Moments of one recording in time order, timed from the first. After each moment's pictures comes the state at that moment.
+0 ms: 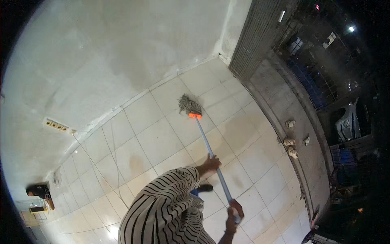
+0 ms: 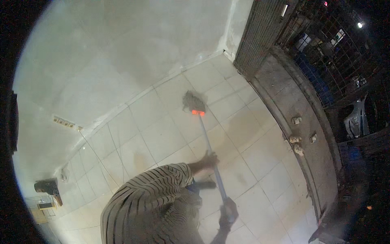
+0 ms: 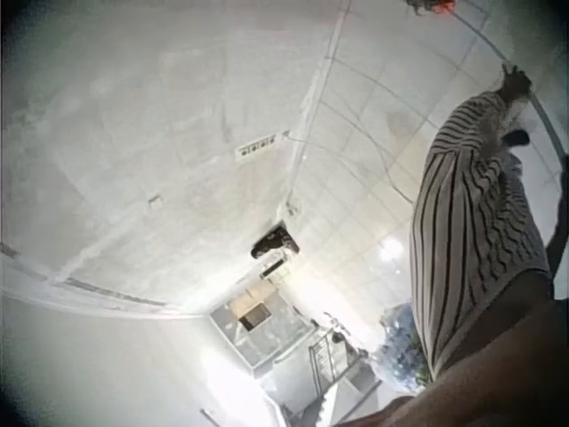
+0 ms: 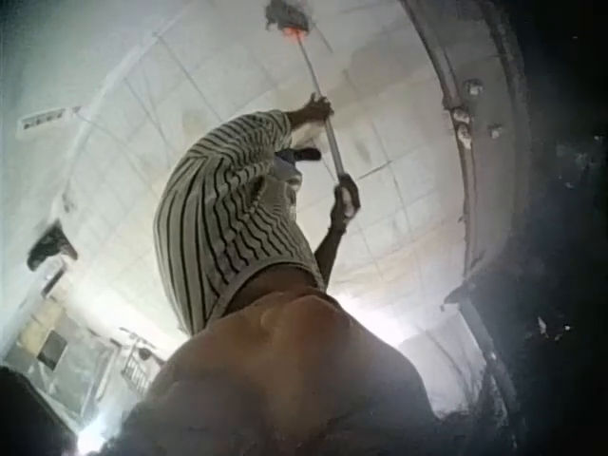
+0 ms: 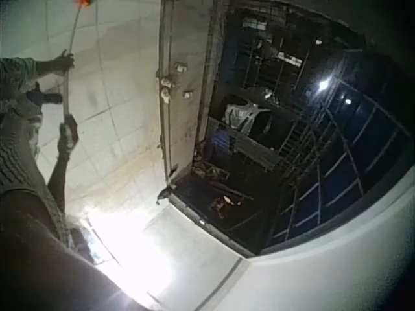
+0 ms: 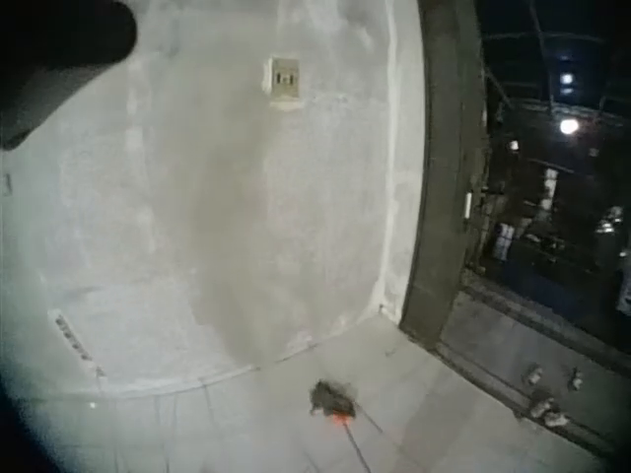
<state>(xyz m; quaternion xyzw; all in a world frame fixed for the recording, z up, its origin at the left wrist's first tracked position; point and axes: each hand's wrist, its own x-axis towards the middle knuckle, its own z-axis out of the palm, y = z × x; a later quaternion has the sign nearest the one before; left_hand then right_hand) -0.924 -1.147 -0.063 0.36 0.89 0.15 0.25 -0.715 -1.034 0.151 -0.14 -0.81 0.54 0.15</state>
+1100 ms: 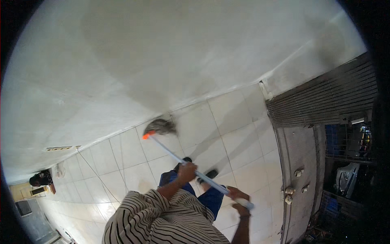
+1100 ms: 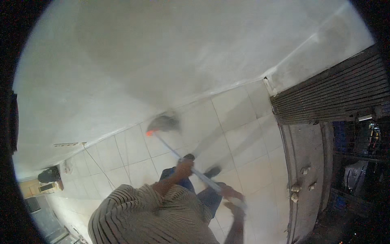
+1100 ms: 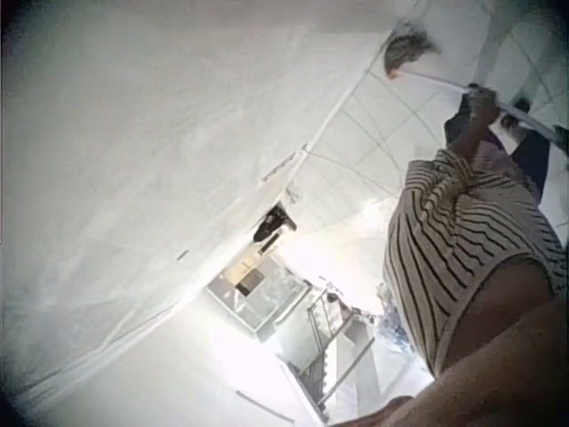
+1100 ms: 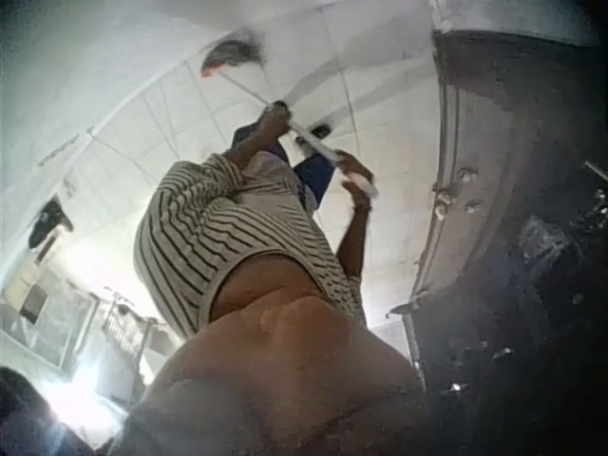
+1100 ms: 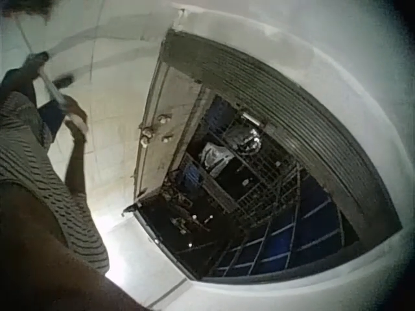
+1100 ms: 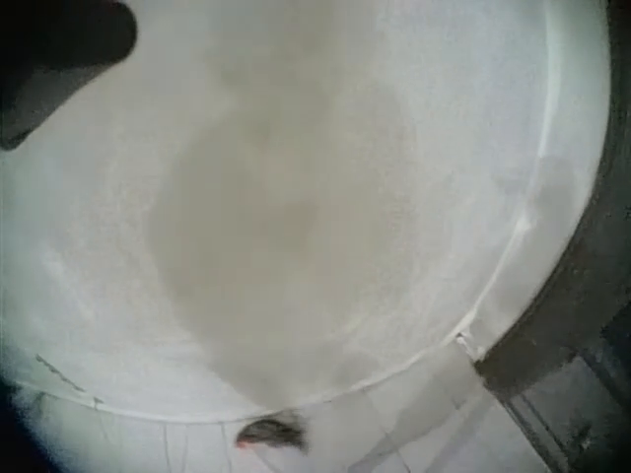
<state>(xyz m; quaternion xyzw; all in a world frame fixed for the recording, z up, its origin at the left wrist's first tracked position) -1.289 -1.489 -0.045 -0.02 0.93 0.30 0.20 -1.309 -1.224 0.146 -0.02 -0.67 0.68 -0.29</state>
